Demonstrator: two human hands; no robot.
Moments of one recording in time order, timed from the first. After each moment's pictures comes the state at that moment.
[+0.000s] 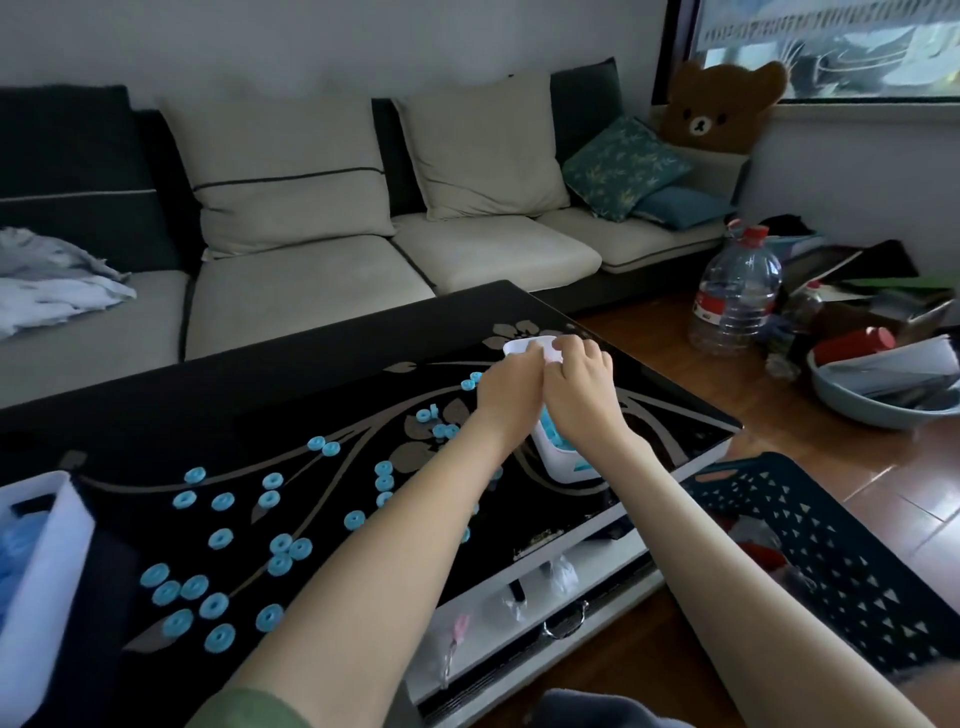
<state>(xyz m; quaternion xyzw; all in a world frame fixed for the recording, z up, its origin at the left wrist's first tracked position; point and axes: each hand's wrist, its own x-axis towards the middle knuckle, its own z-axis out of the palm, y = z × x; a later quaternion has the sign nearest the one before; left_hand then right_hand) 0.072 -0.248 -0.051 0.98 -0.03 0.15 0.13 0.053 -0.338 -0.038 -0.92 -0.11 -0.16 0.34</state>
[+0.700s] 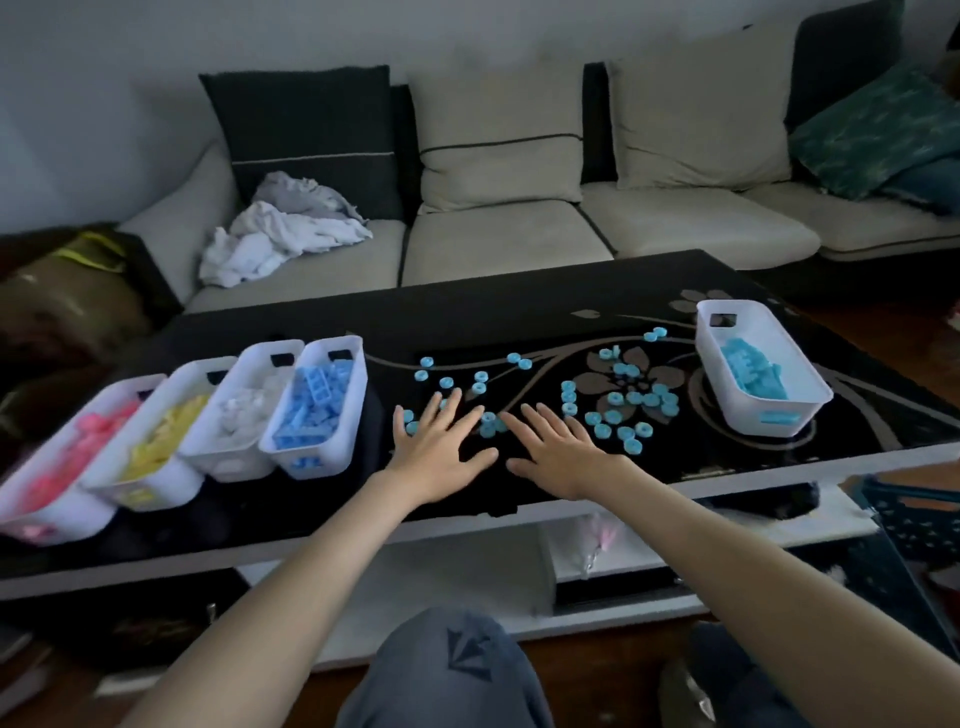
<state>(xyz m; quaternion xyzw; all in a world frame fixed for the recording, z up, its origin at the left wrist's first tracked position) -0.180 -0.053 -0.116 0.98 0.20 -0.03 0.04 -0.071 -0.205 -0.126 -0.87 -0.48 0.13 0.02</state>
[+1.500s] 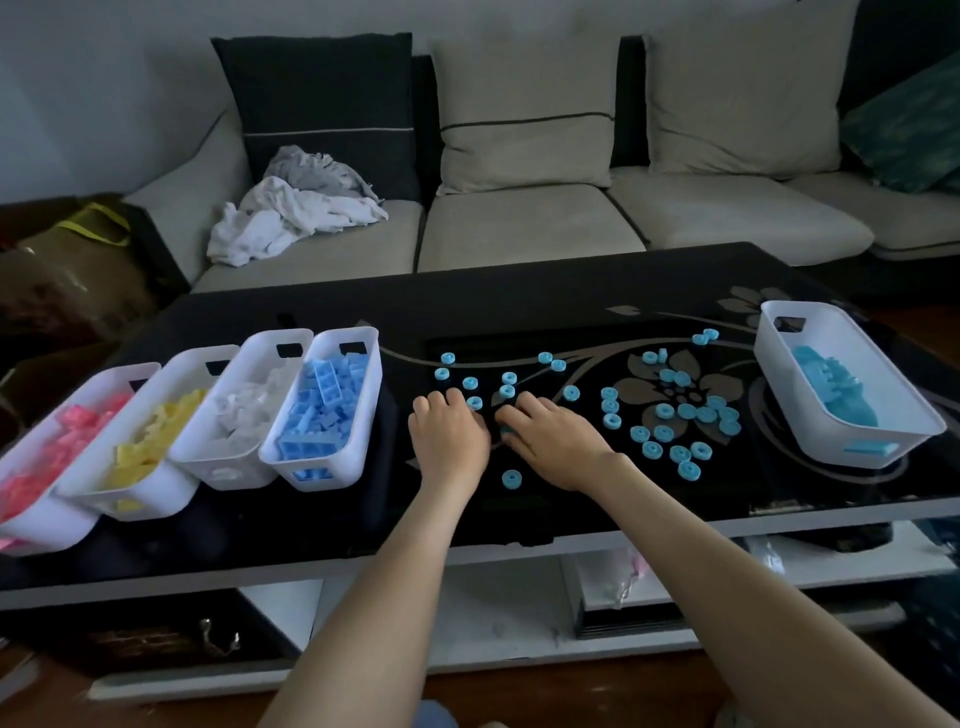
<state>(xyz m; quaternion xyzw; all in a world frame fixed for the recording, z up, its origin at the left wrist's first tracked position) -0.132 -0.028 -0.143 0.90 0.39 0.19 0.03 -0.048 -0.141 -0.138 -0.81 -0.58 -0.07 0.09</state>
